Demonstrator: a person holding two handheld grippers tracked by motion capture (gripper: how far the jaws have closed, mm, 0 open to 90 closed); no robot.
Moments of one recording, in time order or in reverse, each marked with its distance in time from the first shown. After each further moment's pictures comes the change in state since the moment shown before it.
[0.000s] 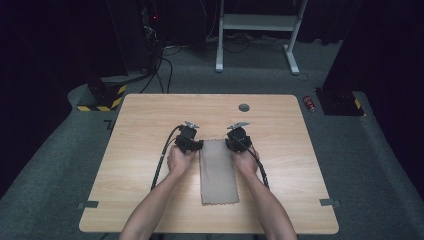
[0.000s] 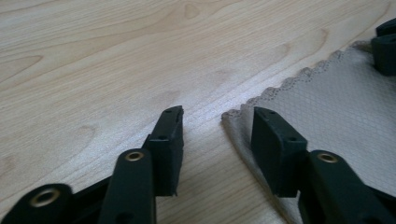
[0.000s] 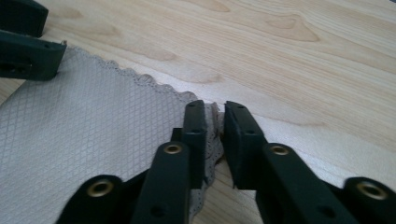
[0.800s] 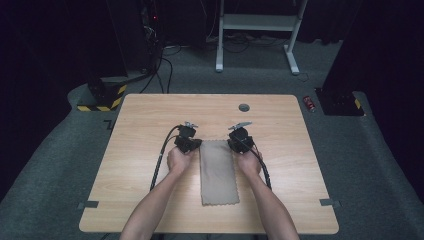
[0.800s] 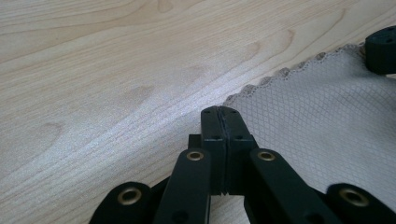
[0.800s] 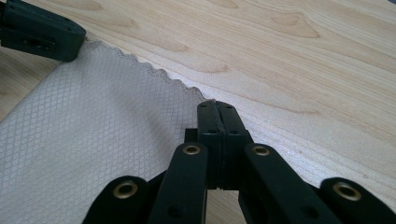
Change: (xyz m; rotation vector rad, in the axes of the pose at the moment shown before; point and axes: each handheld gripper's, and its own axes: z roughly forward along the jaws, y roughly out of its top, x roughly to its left) left arm 0.007 0.000 -0.003 0.008 -0.132 -0.039; right arm -0.002 -0.001 -0.019 0.020 0.035 -0.003
